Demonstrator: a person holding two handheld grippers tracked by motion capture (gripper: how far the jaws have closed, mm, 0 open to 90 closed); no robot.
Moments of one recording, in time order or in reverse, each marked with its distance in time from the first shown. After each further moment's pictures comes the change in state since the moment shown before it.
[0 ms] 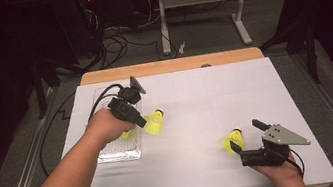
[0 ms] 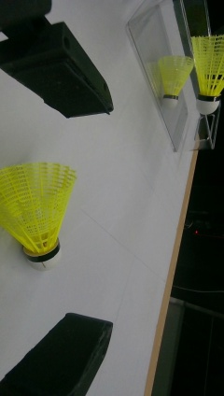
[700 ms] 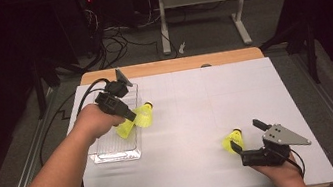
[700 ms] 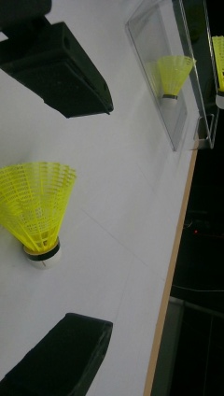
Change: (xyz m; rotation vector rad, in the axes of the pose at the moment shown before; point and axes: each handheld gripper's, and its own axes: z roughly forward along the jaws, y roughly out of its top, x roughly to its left) left arm 0.013 0.028 -0.013 -0.033 -0.007 -0.067; right arm 0.000 0.000 -0.001 -0.003 0.000 0.001
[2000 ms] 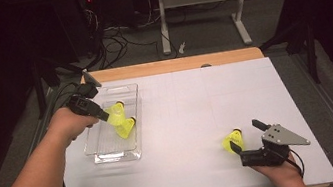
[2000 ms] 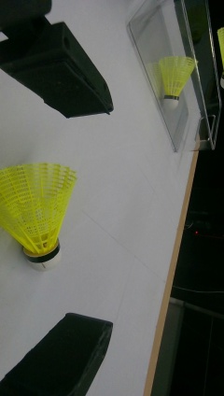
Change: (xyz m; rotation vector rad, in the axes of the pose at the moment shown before) left arm 0.060 0.054 0.005 -0.060 0.049 -0.102; right arm 0.001 0.000 0.001 0.003 0.001 -0.006
